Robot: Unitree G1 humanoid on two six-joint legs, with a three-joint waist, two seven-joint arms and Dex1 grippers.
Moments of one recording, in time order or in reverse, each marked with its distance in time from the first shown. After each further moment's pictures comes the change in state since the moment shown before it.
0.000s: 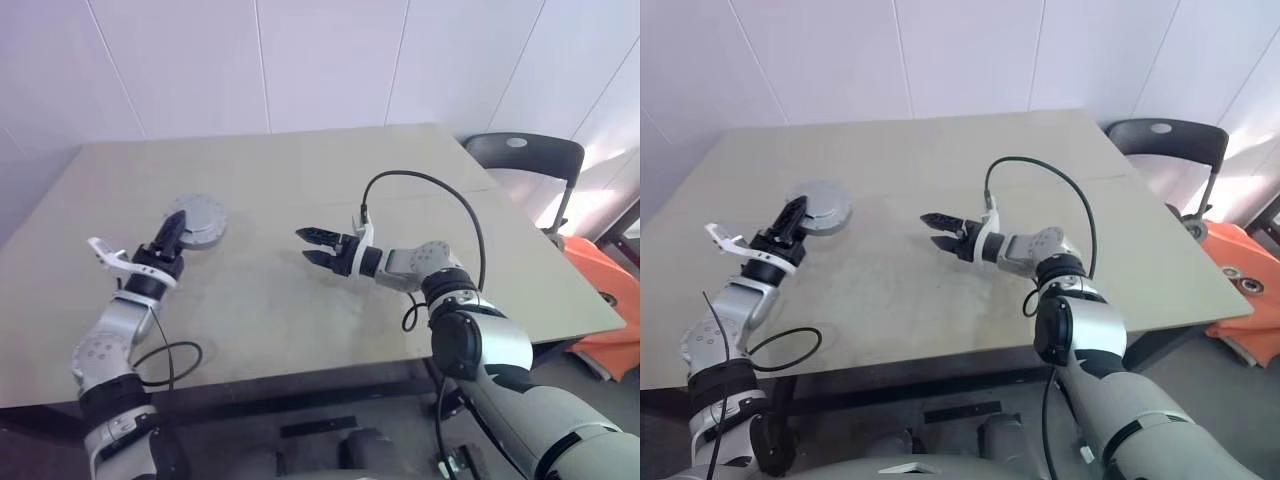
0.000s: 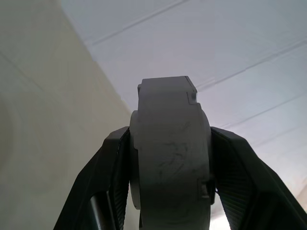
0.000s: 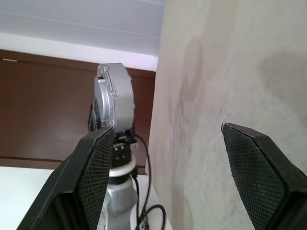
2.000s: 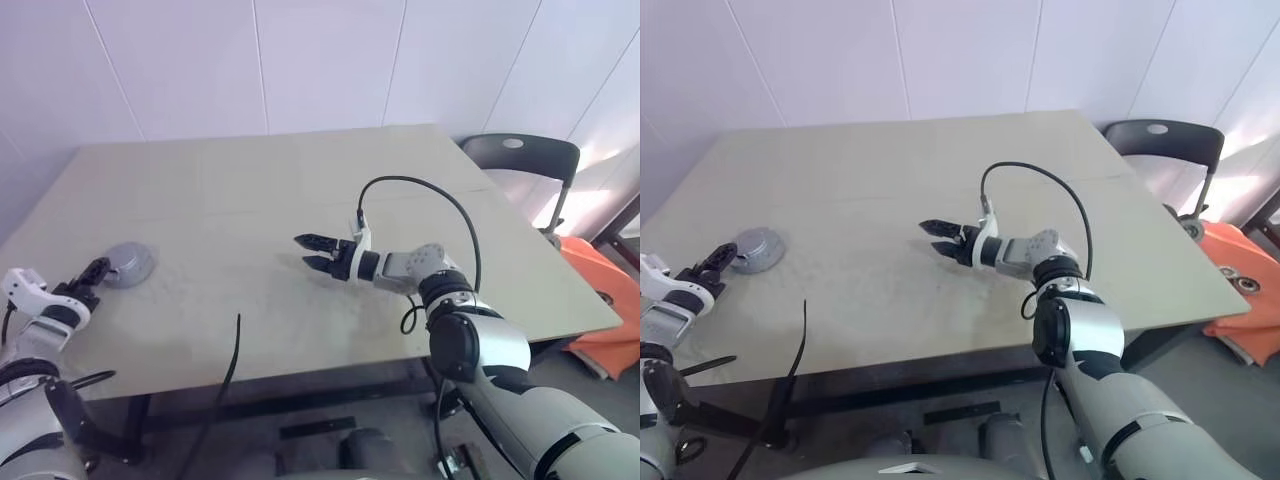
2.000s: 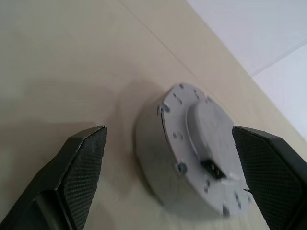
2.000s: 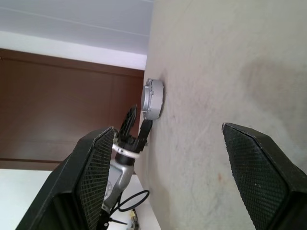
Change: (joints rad) left arm -0.147 0.503 -0.029 0.970 0.598 -0.357 -0.388; right arm 0.010 0.001 0.015 0.015 -0.036 -0.030 0.003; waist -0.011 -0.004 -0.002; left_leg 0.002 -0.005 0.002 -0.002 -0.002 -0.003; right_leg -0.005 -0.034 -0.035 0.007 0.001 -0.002
